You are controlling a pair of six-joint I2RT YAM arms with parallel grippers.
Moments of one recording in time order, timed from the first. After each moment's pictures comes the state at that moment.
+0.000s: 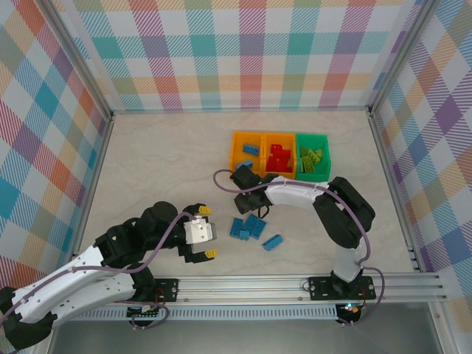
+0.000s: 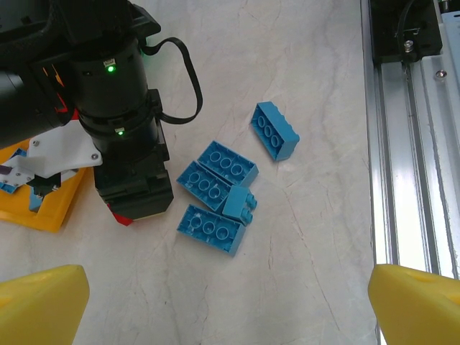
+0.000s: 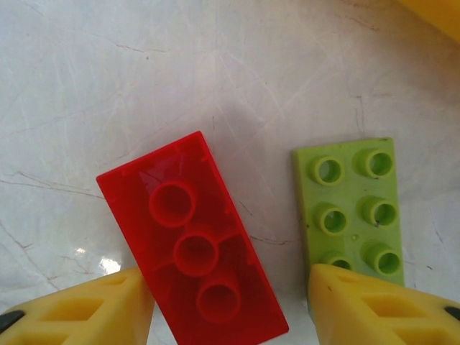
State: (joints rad) left arm -0.95 0.64 0.70 -0.65 0.17 0.49; right arm 0.84 1.86 1.17 -0.50 0.15 0.30
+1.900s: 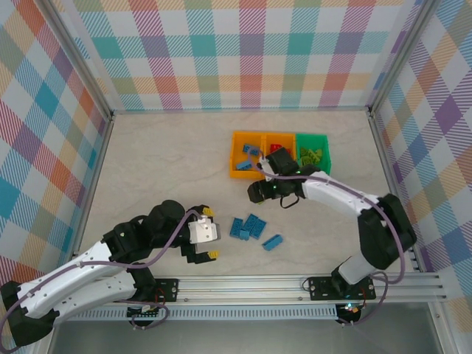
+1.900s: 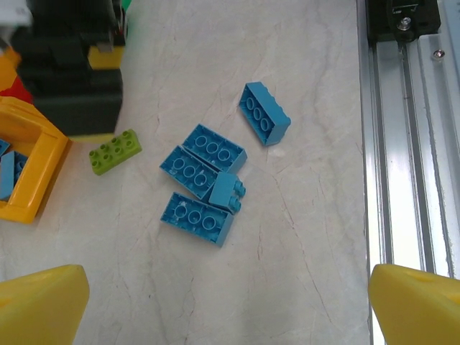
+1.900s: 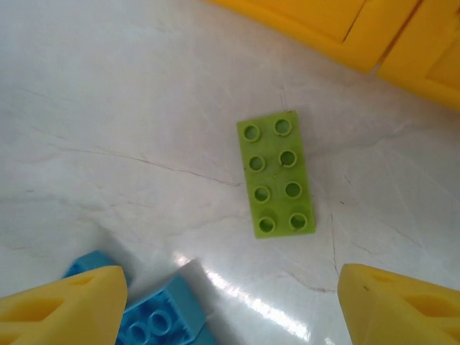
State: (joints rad) left arm -0.94 0.70 0.69 -0.65 0.19 0.49; right arm 0.64 1.65 1.09 -0.56 -0.13 0.23
